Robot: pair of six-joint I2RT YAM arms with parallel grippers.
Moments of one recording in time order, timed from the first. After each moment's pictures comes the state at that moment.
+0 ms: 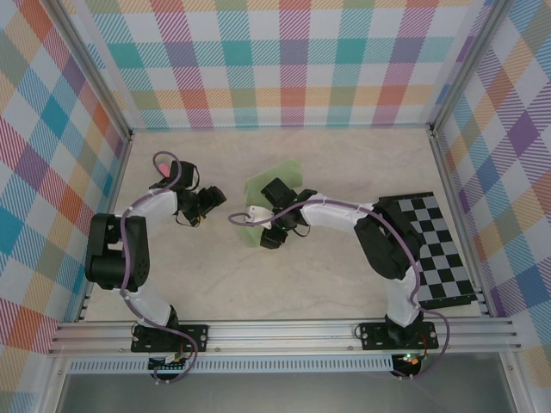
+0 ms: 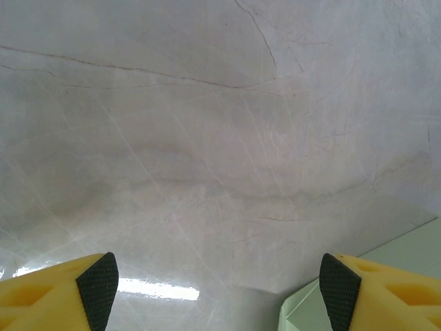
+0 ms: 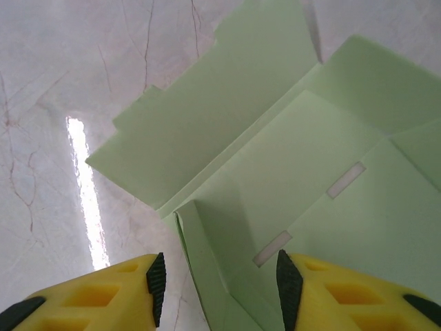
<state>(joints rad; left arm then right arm) -0.09 1.70 1.04 -0.45 0.28 -0.69 0.81 1.98 1.36 -0.52 -0.27 -0.53</state>
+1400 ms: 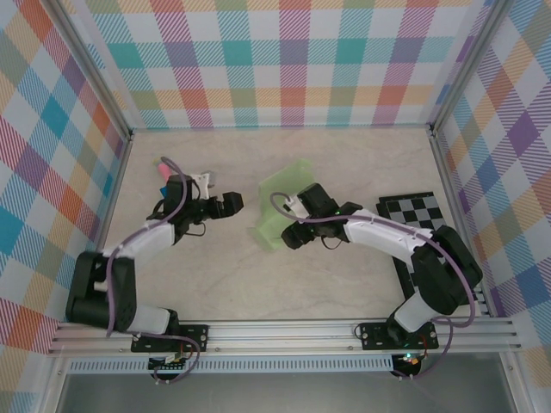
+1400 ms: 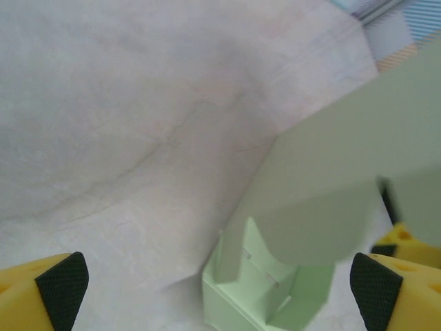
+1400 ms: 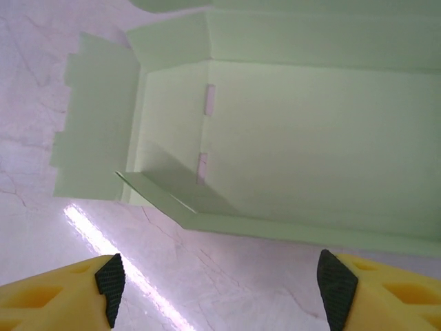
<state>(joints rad) -0.18 1.35 0.71 0.02 0.53 -0.39 0.72 1.55 0.97 -0.41 -0.09 0.04</state>
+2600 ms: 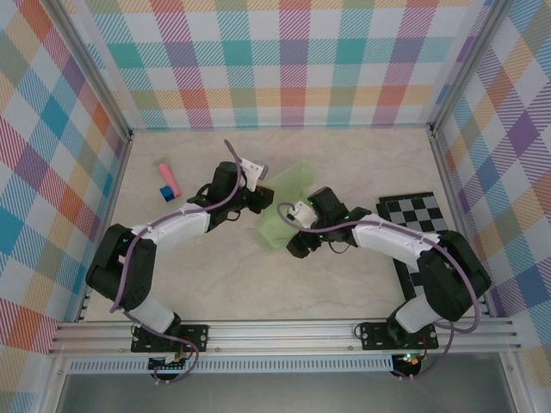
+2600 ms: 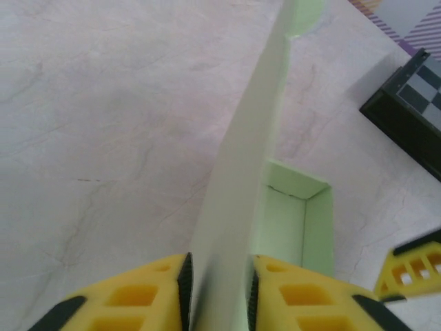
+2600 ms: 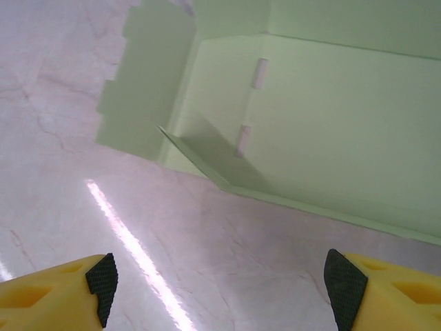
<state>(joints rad) -0.50 1.60 0.98 0.04 0.27 -0.14 0.69 1.51 0.89 -0.37 -0.27 -0.17</state>
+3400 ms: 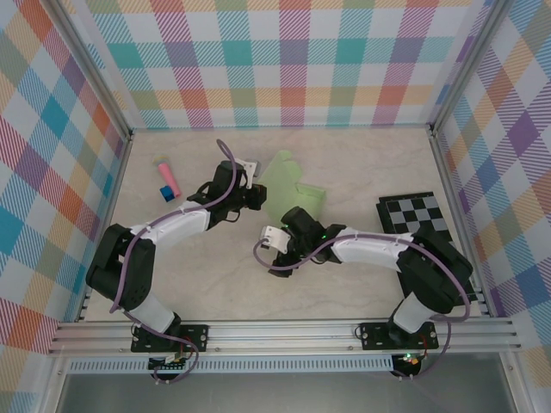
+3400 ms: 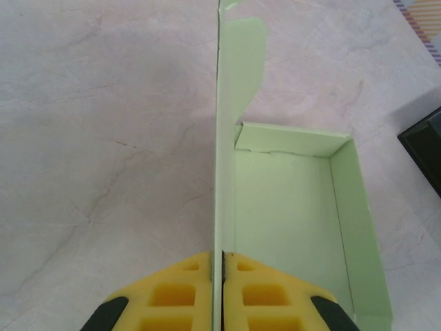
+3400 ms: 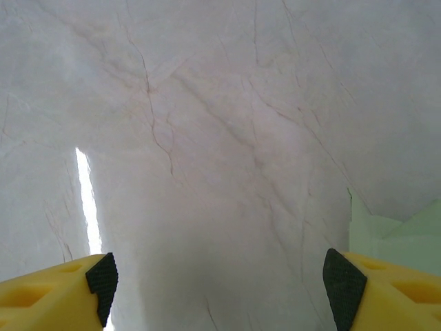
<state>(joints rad) -0.50 1.60 1.01 -0.06 0.17 -0.31 0.88 1.58 0.85 -0.18 -0.26 -0.40</state>
